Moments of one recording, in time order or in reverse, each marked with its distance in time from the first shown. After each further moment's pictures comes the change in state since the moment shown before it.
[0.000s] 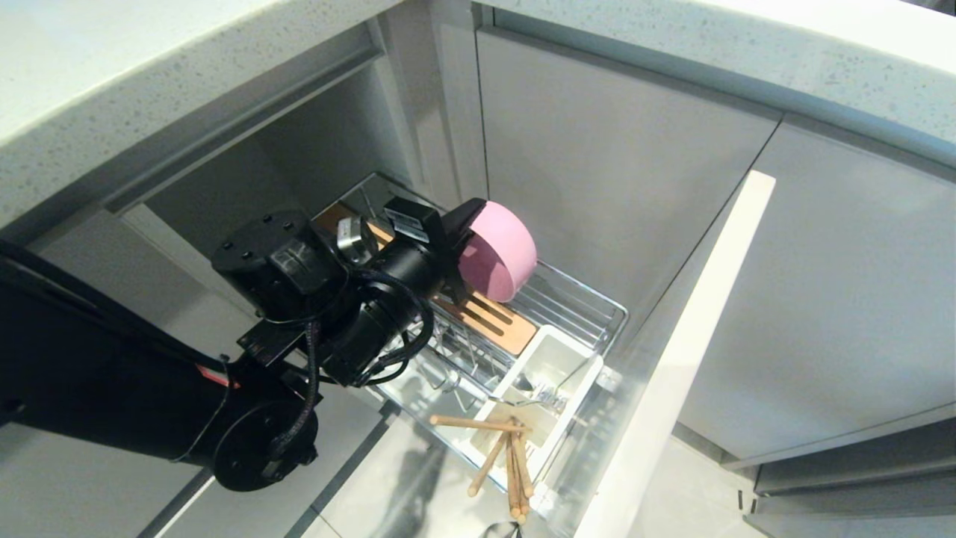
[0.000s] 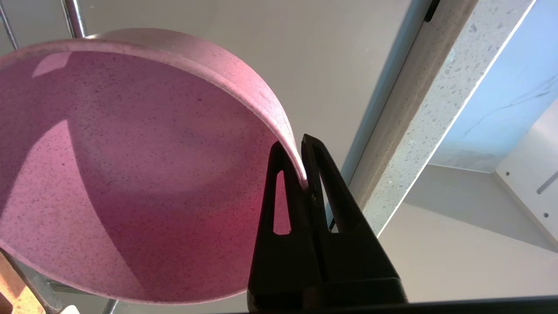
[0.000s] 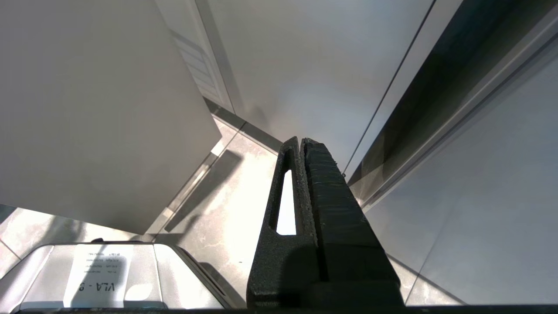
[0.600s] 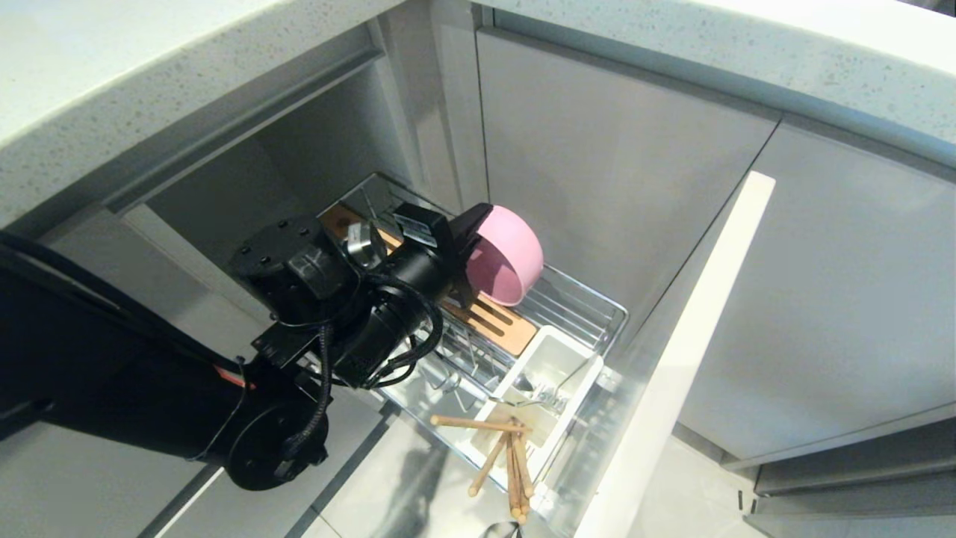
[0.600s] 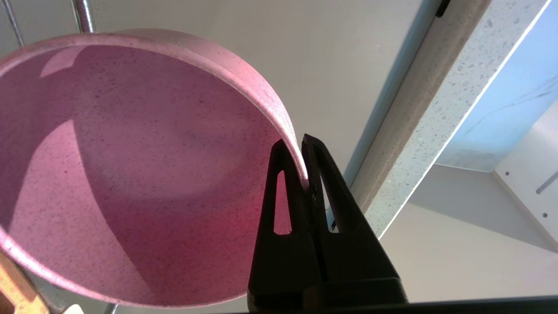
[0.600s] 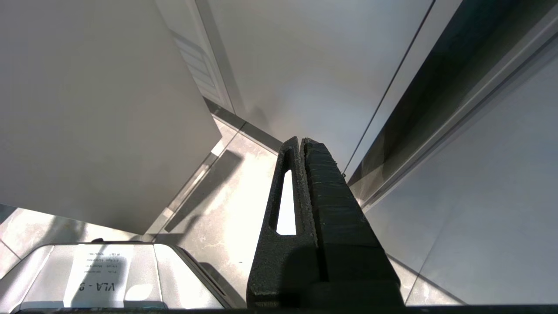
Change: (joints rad) left arm -0.001 0.034 -0.004 0.003 0.003 -0.017; right arm 0.000 0.000 0.000 0.000 0.000 0.000
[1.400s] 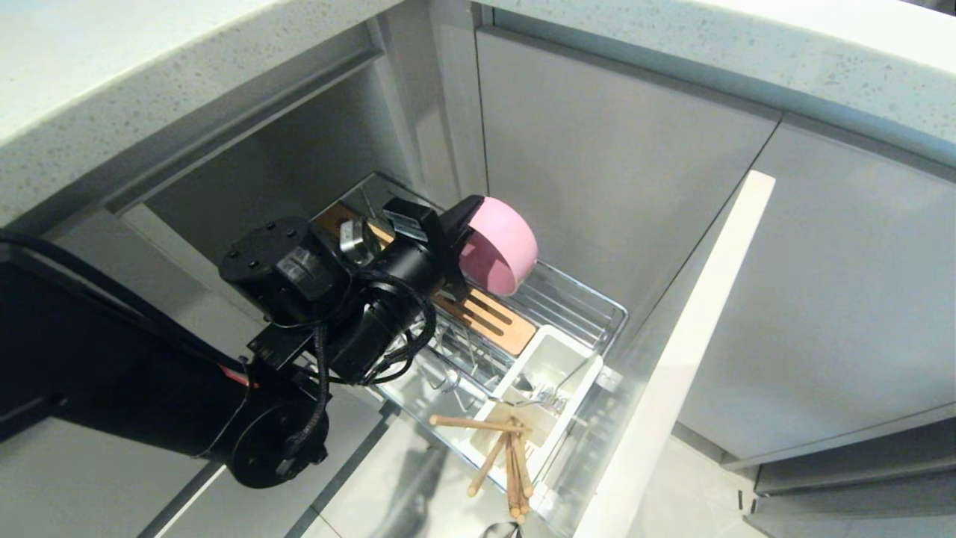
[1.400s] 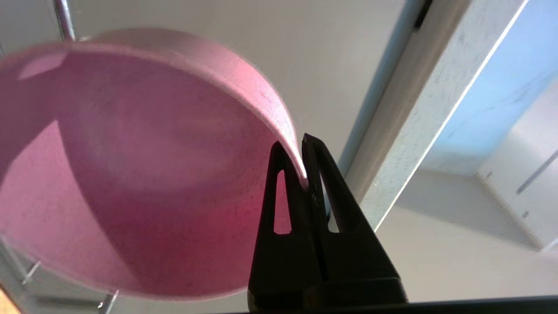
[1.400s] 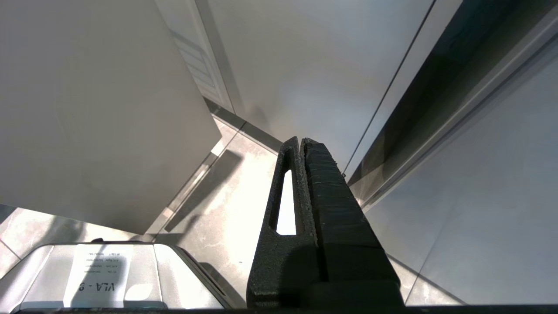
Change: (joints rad) left arm 0.009 0.000 0.001 -0.084 -0.006 -0.026; right arm 0.000 0.000 0.000 0.000 0.000 0.000
